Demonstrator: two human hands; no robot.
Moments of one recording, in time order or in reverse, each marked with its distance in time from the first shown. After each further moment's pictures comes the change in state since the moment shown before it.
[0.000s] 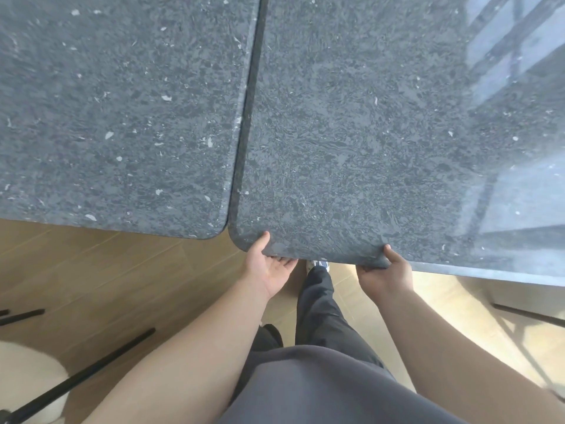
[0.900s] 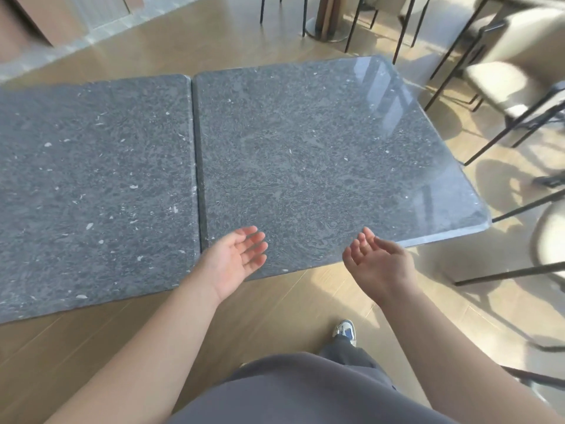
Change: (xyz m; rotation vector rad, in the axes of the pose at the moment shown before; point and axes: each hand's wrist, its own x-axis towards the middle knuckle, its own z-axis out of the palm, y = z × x) left_hand -0.174 0.027 0.075 0.699 -0.381 0.146; right_hand -0.180 -0.048 -0.037 0.084 -0.421 -0.176
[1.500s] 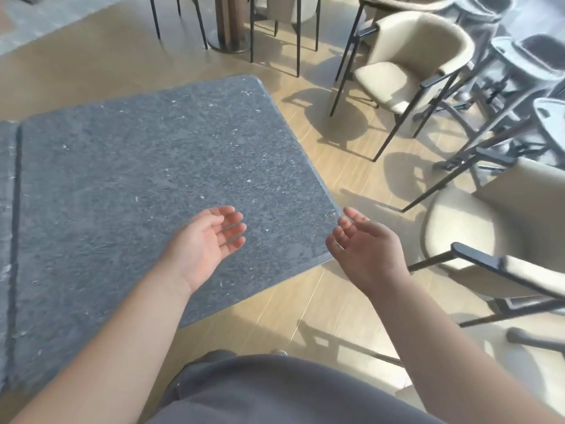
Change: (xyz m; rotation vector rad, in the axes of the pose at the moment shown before) left_hand 0.105 -0.098 0.359 0.253 -0.206 0.120; right_hand 0.010 -0.351 -0.074 -0.076 -0.085 -0.243
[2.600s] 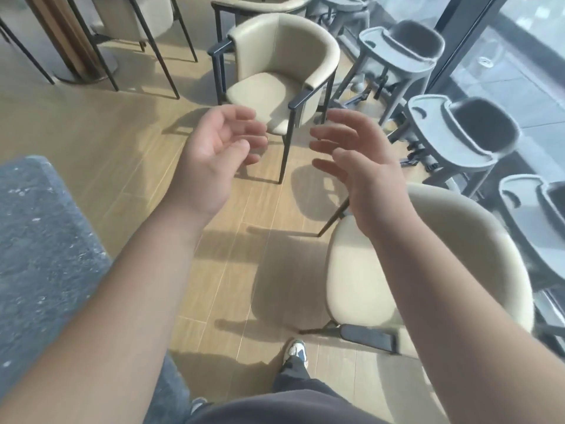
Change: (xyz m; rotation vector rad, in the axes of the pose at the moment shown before) left_hand 0.322 -0.016 0.575 0.585 -0.428 0.564; right_hand 0.223 -0.507 -0.089 -0.695 -0.030 -0.712
